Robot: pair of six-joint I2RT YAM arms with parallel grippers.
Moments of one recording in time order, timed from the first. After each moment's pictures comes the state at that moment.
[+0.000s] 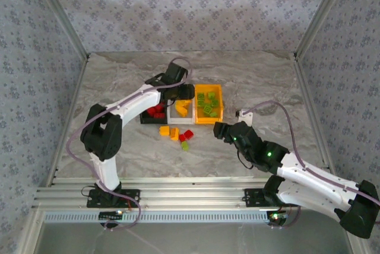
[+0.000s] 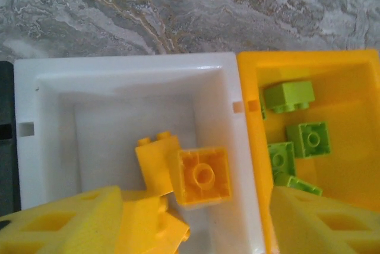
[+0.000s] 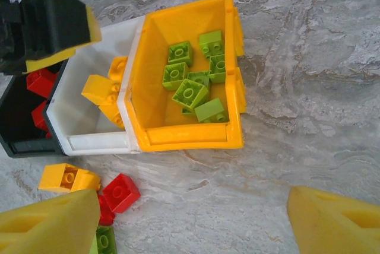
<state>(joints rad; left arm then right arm) -0.62 1.87 1.49 -0.51 -0.05 -0.53 0.90 0.83 0.58 -0.35 0.48 0.75</state>
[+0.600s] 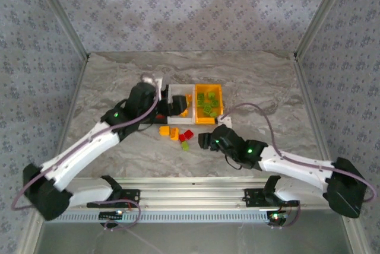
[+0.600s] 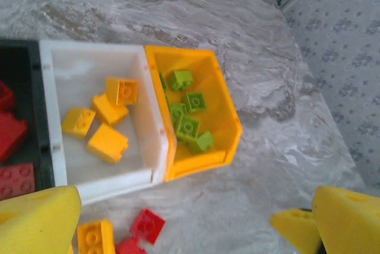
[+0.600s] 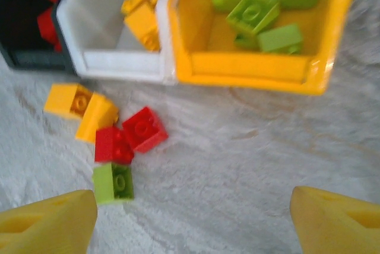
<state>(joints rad) -0.72 1.12 1.00 -0.41 -0.01 -0.63 1.01 1.11 0.59 -0.23 0.34 0.72</state>
